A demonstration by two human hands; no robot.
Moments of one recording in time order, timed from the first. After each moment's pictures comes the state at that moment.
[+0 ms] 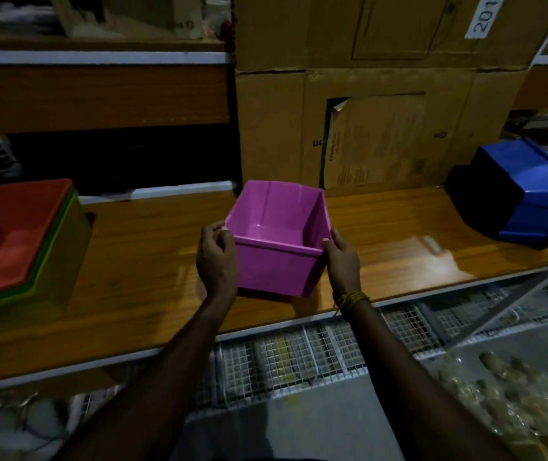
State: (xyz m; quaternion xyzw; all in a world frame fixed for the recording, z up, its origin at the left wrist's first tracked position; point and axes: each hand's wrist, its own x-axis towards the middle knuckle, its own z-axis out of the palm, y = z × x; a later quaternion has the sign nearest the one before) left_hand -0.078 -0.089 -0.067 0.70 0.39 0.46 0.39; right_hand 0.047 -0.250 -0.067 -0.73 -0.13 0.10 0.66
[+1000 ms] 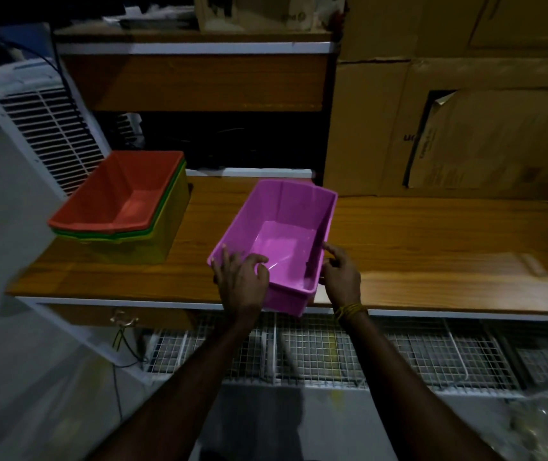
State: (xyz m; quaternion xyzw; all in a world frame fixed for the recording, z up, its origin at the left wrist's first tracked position) left_hand -0.209 -0.085 -0.105 0.81 0.48 0.28 0.16; right_hand -0.057 -0.184 -0.118 -0.73 -0.23 0.20 0.62
